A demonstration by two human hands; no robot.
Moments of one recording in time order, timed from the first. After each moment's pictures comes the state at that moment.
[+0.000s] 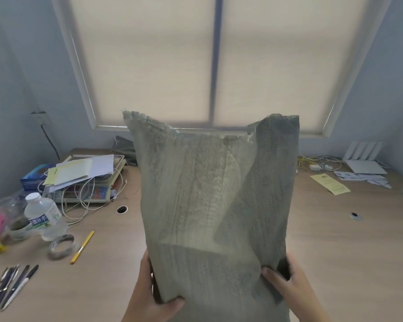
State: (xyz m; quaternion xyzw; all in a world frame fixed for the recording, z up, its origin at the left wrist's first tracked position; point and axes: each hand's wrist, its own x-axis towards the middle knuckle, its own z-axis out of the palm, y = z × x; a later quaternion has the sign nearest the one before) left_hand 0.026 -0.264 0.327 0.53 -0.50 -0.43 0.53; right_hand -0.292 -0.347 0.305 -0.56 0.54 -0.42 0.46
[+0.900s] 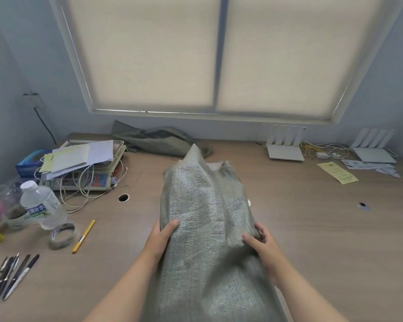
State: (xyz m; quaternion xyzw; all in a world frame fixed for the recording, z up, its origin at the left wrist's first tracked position) left_hand 0.075 -0.394 0.272 0.56 -0.34 -0.55 0.52; right_hand -0.219 -0.426 0.265 -0.42 0.56 -0.42 0.58
